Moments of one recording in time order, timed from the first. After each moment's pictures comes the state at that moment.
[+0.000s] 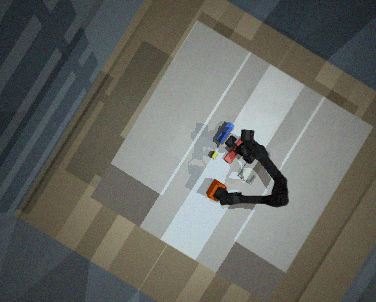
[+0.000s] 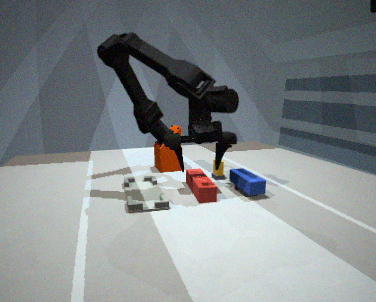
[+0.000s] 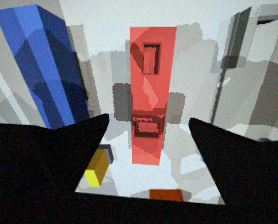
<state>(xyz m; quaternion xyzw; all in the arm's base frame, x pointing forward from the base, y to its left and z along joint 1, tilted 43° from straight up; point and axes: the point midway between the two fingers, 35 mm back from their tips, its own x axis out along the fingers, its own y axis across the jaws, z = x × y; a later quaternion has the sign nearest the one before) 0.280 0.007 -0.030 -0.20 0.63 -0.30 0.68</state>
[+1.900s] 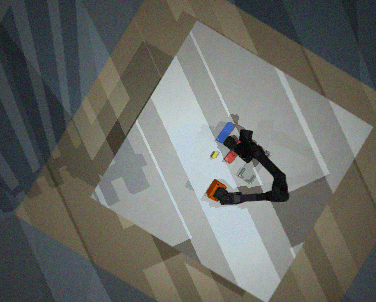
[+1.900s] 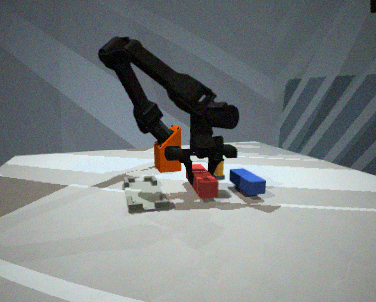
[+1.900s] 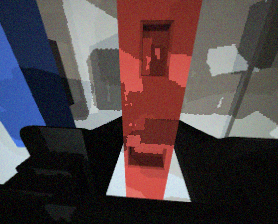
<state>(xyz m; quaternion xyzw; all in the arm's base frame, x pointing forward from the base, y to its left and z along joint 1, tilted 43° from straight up) 0.279 -0.015 -0.058 -0.22 0.64 -0.30 0.68</state>
